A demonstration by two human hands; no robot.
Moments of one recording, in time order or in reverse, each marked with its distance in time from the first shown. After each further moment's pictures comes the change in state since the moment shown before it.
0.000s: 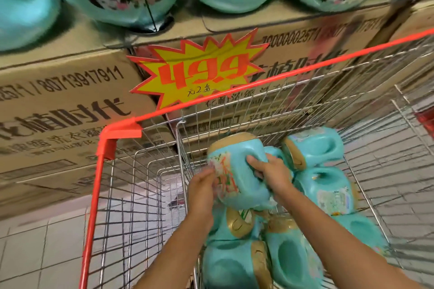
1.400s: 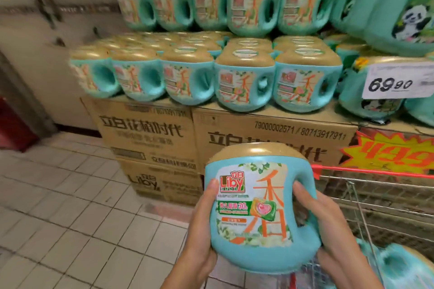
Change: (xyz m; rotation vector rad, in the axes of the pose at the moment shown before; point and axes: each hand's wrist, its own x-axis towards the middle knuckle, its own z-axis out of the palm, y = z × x) left_hand -0.205 0.090 -0.385 -0.447 -0.272 0.557; right_hand -0.332 -0.081 0.263 0.232 -0.623 -0.229
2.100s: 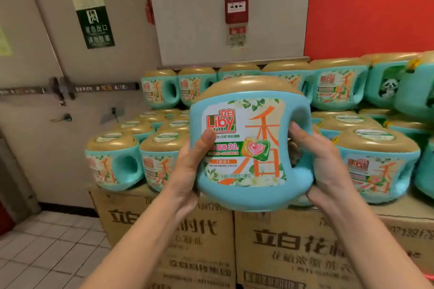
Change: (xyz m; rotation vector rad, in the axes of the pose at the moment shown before) left_hand 0.154 0.300 -0.040 0.275 -0.346 0.397; right_hand 0.181 -0.116 0.236 0.046 -0.112 -0.450
